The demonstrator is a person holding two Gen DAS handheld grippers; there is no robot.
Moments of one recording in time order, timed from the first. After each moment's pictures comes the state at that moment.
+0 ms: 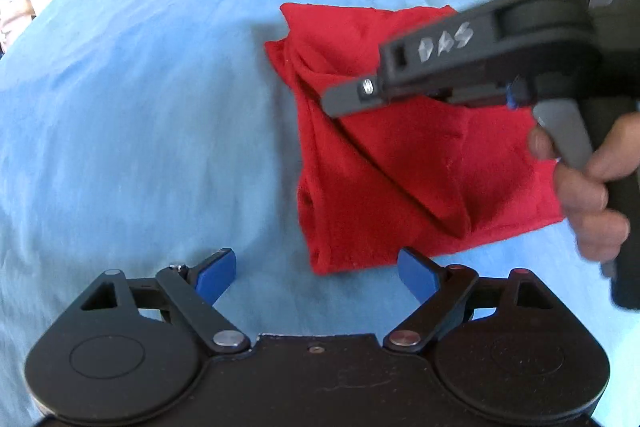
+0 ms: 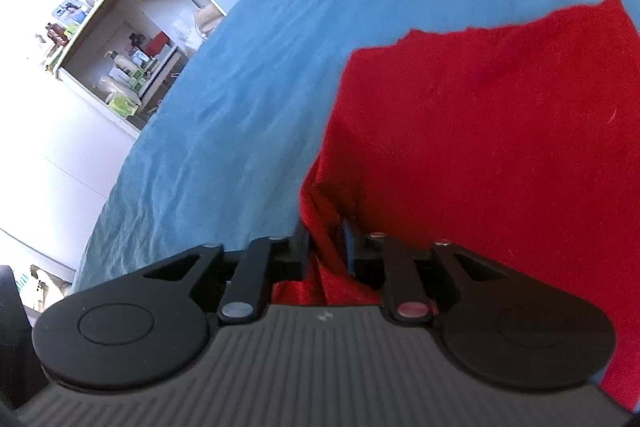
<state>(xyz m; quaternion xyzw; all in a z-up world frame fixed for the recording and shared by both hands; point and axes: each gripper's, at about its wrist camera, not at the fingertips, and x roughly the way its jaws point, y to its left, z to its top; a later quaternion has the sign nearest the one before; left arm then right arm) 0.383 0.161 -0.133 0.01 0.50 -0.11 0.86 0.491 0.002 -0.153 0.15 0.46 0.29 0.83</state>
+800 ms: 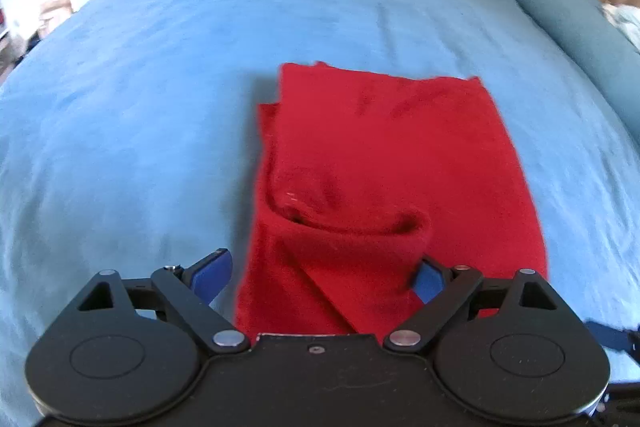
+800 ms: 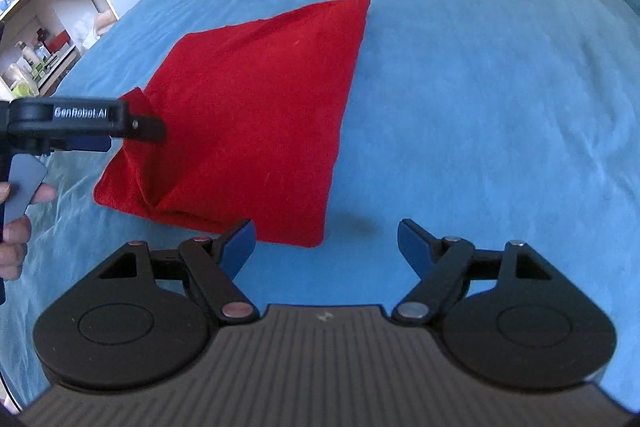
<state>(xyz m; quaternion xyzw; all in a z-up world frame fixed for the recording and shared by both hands) 0.426 0.117 -0.116 -0.04 0.47 -0.02 0.88 0.362 -0.108 -0.167 0.06 0.44 0.10 0.89</state>
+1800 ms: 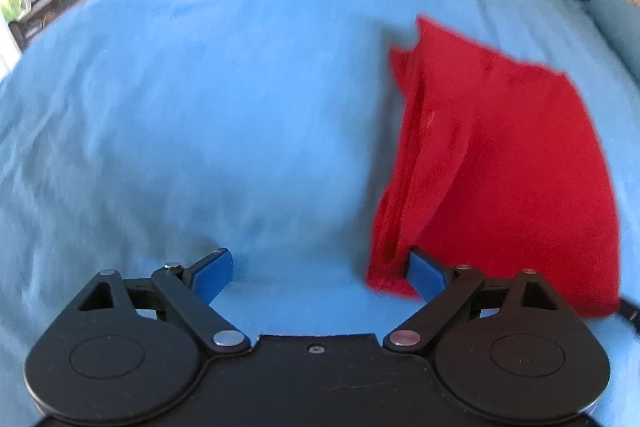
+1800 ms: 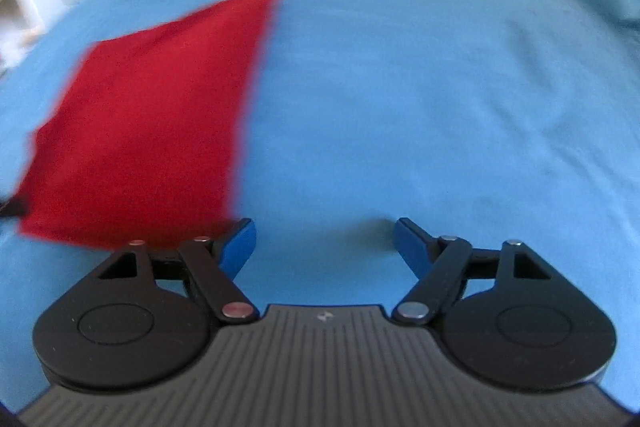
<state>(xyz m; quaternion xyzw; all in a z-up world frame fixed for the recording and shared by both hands) 0.381 0.170 -0.144 -0.09 0.50 0.07 0.86 0.372 -0.150 -0.182 0.05 0.45 -0.05 0.89</state>
